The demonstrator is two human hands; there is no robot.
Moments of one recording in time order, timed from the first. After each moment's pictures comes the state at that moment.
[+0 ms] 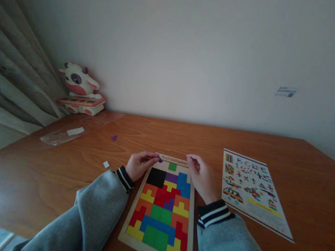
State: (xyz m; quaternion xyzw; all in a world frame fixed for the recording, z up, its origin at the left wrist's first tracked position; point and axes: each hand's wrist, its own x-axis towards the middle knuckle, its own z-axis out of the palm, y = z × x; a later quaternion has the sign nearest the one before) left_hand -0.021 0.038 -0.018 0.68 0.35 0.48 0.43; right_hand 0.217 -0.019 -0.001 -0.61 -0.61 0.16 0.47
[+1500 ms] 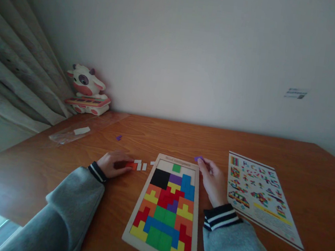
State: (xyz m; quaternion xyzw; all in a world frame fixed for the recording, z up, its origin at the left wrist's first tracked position) left_hand -0.156 0.051 0.002 0.91 0.30 0.27 0.06; right_hand 0.233 -0.012 -0.026 -0.61 -0.47 0.30 0.56
